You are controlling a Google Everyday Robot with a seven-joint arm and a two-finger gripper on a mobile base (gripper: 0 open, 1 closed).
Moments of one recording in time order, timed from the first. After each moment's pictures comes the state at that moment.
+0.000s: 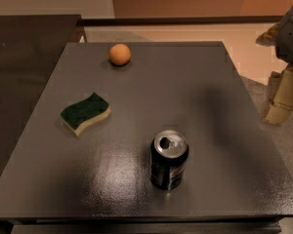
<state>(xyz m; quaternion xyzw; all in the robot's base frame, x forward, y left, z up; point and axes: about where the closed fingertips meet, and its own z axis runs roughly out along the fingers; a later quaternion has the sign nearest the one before) 0.438 -0.217 0.976 -0.60 0.78 -0.03 0.16</state>
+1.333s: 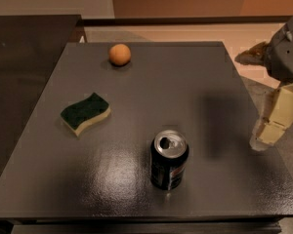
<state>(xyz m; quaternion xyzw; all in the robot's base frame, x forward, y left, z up) 0.412 -0.183 0.956 -0.64 0.74 0.07 0.19</state>
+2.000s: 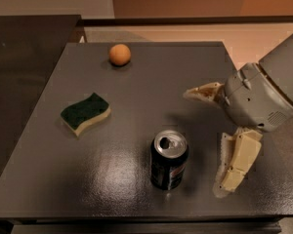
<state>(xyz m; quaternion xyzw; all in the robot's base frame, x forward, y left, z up) 0.357 -0.096 0.916 -0.70 0.64 0.21 0.23</state>
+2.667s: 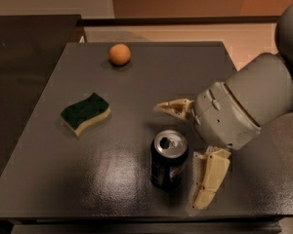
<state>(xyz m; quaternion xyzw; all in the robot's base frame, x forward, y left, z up) 0.336 -0.043 0.899 -0.73 0.58 0.25 0.25</state>
